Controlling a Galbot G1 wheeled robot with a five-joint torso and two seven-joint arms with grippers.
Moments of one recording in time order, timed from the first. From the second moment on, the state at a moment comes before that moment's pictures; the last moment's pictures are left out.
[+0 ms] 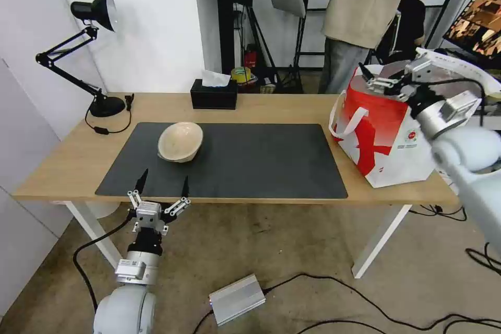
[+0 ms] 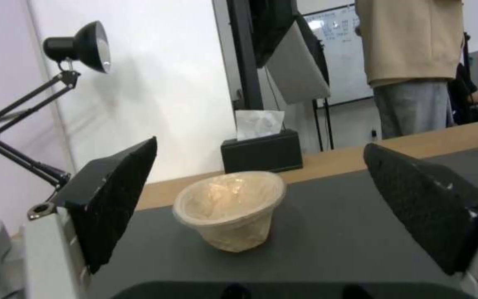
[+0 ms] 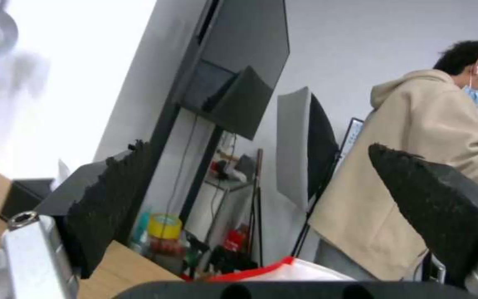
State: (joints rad) left arm 1.51 -1.54 -0.63 -2.06 0.09 -0.27 0.13; right arm -0.66 0.72 0.27 1.68 0.56 0.15 -0.08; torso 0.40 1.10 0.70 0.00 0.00
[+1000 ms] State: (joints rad) left arm 1.50 -1.53 -0.62 -2.05 0.09 -0.27 0.13; right arm -1.26 0.97 0.58 1.97 0.41 0.18 -0.09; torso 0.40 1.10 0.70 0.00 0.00
